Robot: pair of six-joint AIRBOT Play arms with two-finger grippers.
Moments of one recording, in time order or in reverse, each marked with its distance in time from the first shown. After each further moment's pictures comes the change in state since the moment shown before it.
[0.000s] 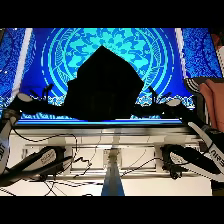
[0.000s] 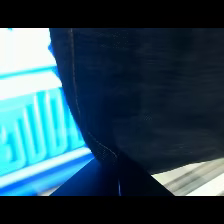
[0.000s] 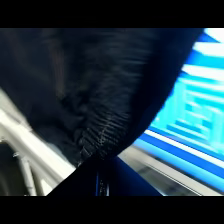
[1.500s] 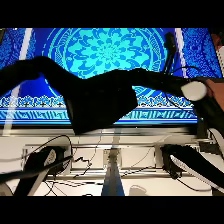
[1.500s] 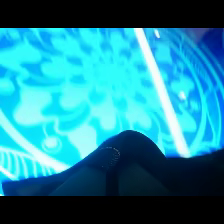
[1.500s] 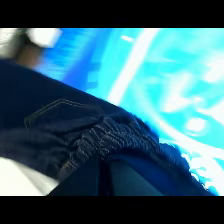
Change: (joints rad) left arm -0.077 0.403 0.288 -0.177 0.263 -0.144; right arm 0.208 0.223 0.452 -0.398 -0.307 0.418
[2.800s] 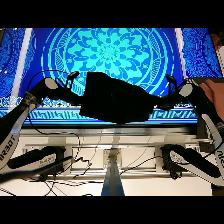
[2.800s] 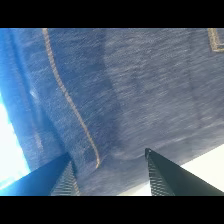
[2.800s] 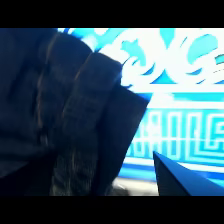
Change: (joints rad) left arm -0.364 -0.537 -0.082 0.192 -0.162 -0.085; right arm -0.379 -0.169 -0.214 -0.401 0.416 0.172
